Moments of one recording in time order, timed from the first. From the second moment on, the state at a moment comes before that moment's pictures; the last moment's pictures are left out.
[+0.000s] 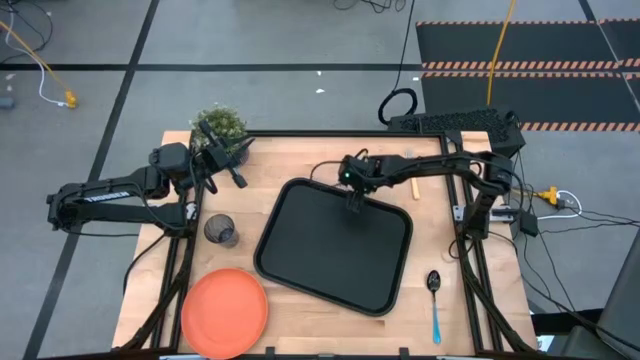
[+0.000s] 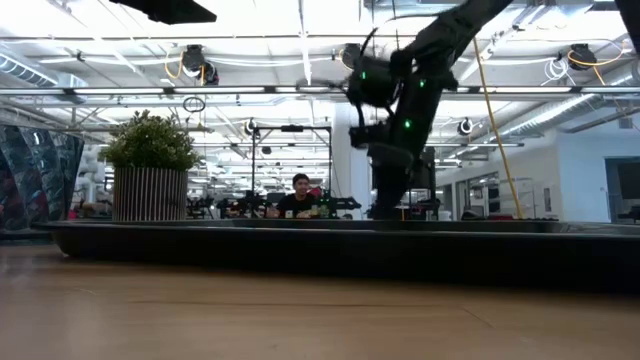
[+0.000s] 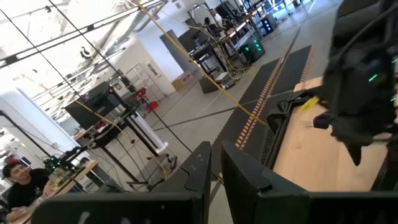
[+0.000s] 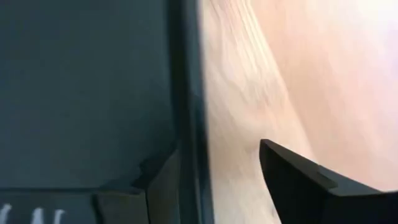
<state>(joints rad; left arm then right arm) 0.21 0.72 0.72 0.02 -0.42 0.60 -0.30 1.78 1.11 -0.53 0.08 0.10</state>
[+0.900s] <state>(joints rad) 0.21 0.72 0.72 -0.10 -0.51 0.51 -0.31 1.90 1.11 -0.38 -0.07 -0.18</state>
